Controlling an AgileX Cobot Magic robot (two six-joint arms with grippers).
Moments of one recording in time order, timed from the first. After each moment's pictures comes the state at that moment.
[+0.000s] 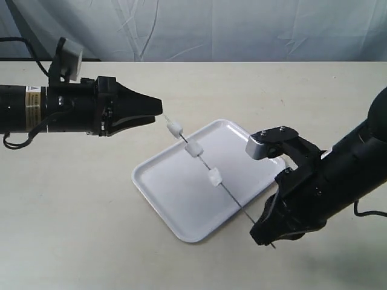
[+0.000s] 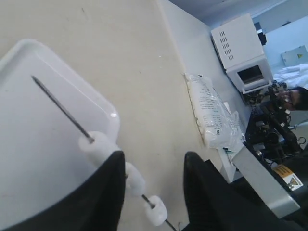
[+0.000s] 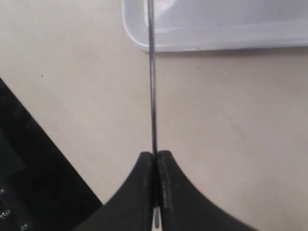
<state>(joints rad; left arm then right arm) -0.16 1.65 -0.74 1.40 -1.05 -1.84 0.45 1.45 -0.66 0.75 0.84 -0.78</state>
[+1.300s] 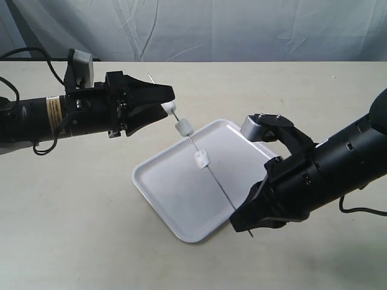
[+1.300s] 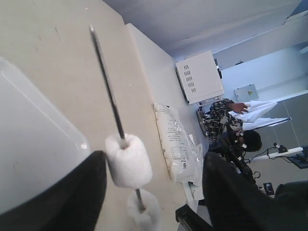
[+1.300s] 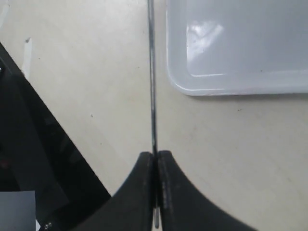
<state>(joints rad) -0.20 1.81 -0.74 1.13 -1.18 -1.70 0.44 1.45 -0.66 0.97 0.84 -0.88</state>
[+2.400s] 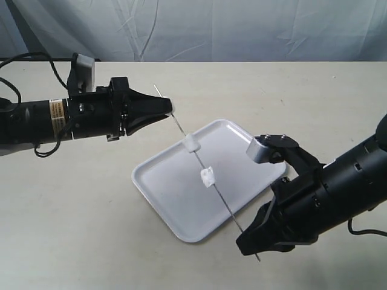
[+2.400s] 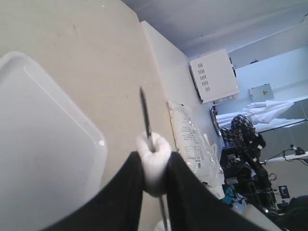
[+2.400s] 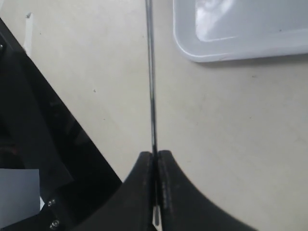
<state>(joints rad) -0.20 1.81 -0.74 1.14 -1.13 -1.70 0.44 1.43 -0.57 1.00 0.86 -0.93</state>
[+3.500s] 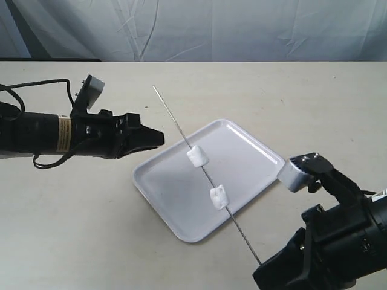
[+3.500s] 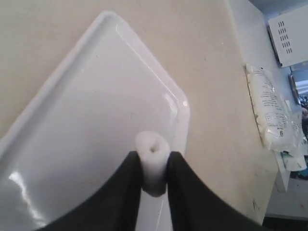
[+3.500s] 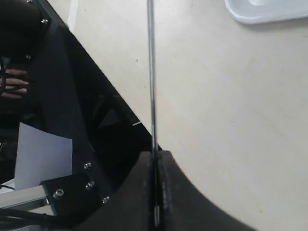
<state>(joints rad) -0.20 1.85 -0.74 1.31 -0.91 -1.67 0.44 1.15 -0.44 1.00 0.95 -0.88</state>
